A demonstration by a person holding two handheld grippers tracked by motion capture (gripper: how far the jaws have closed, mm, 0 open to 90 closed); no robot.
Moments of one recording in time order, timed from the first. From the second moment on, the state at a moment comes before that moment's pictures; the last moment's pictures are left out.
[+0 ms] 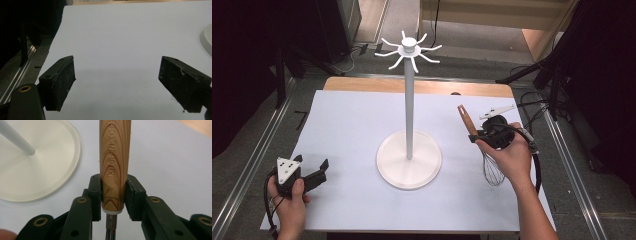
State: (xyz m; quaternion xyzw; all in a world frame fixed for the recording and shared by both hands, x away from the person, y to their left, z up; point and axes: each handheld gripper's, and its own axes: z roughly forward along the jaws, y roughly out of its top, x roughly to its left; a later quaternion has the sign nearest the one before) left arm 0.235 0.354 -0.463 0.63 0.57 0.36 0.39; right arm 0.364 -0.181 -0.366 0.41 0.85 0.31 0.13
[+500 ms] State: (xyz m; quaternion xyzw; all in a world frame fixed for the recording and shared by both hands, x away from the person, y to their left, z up) left arm 0.235 0.354 -0.463 0.63 0.57 0.36 0.39; right arm 0.341 -0.179 -0.340 0.36 0.80 0.46 0.17
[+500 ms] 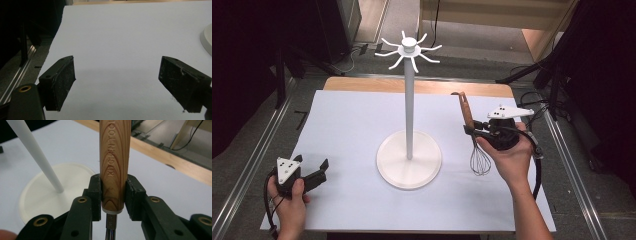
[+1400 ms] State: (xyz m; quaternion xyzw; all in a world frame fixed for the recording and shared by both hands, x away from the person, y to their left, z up) left arm 0.235 0.354 -0.463 0.63 0.57 0.36 0.39; right arm 0.309 -0.159 -0.303 0.29 0.71 0.60 0.23
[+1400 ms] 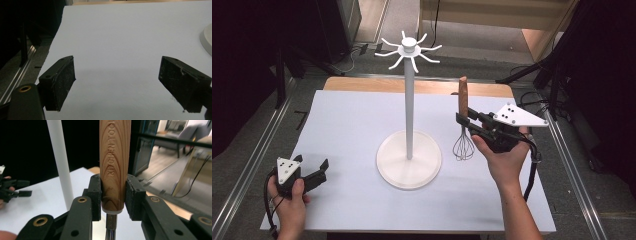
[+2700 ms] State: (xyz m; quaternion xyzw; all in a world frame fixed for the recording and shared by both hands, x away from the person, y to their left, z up) left arm 0.235 0.354 -0.463 0.63 0.57 0.36 0.39; right arm 0.288 -0.133 -0.259 0.24 0.67 0.67 0.21
